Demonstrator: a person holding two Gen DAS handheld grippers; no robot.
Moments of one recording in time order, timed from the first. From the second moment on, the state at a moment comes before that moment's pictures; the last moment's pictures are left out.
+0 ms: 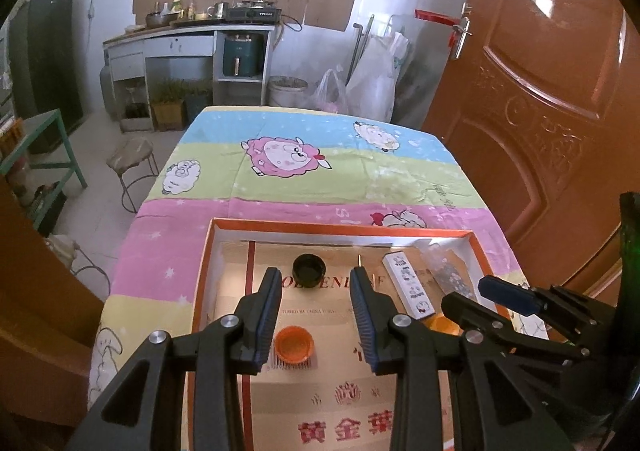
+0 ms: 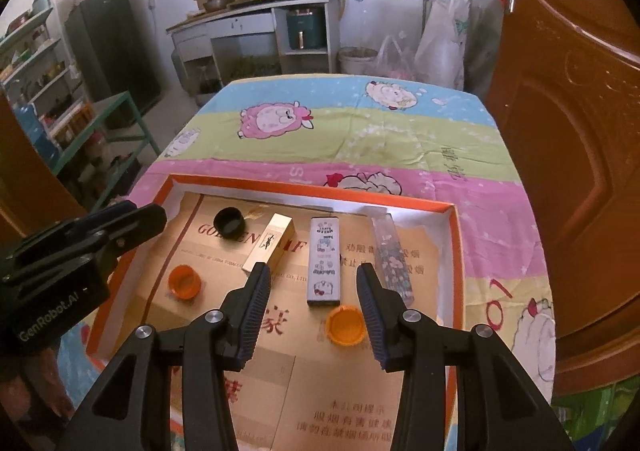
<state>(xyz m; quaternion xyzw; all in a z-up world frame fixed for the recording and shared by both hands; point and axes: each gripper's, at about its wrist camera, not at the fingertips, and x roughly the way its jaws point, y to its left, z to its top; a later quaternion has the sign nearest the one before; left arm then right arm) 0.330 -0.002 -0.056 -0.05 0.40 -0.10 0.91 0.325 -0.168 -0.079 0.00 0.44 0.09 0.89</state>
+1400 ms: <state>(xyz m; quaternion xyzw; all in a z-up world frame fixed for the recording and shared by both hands) 0.196 0.017 -0.011 -0.04 0.35 -0.11 0.93 0.186 -0.160 -0.028 -0.01 0.40 0.09 0.91</state>
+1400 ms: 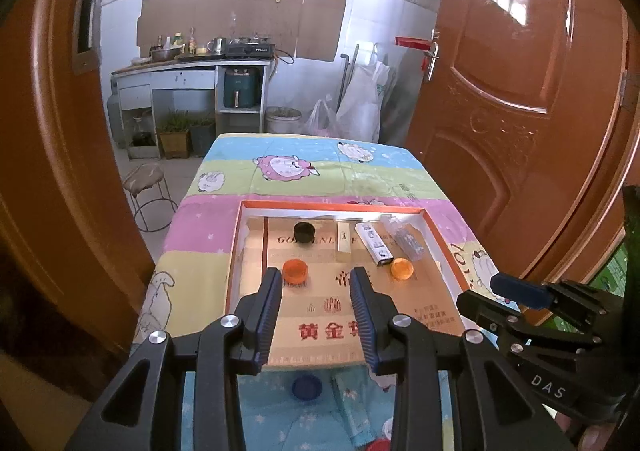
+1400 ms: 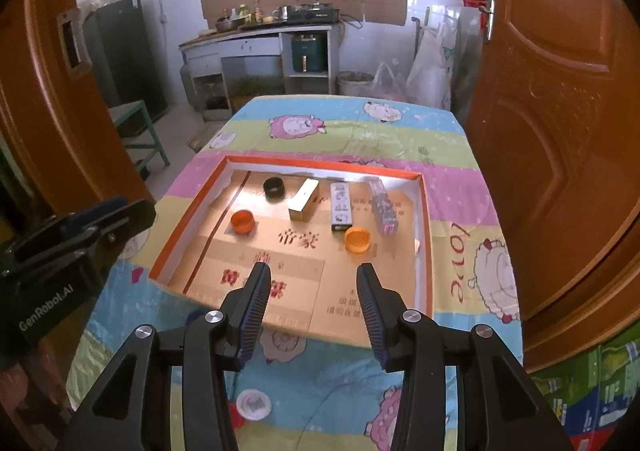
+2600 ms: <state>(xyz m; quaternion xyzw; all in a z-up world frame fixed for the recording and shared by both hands) 0.109 0.049 -0.086 -0.08 0.37 -0.13 0.92 0.077 -0.124 -0.139 -0.03 0.42 0.20 0.89</state>
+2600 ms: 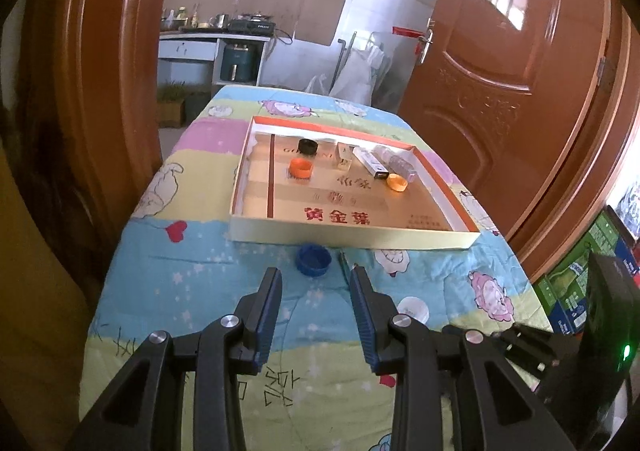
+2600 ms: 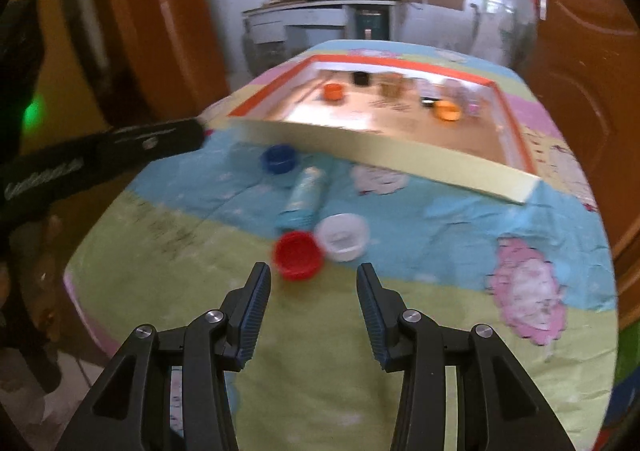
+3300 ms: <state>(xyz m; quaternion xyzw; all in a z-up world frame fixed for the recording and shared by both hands) 0.116 0.060 -0.100 -0.09 0.38 -0.13 0.91 0.100 -0.096 -0.155 -0.05 0.42 0.19 0.88</state>
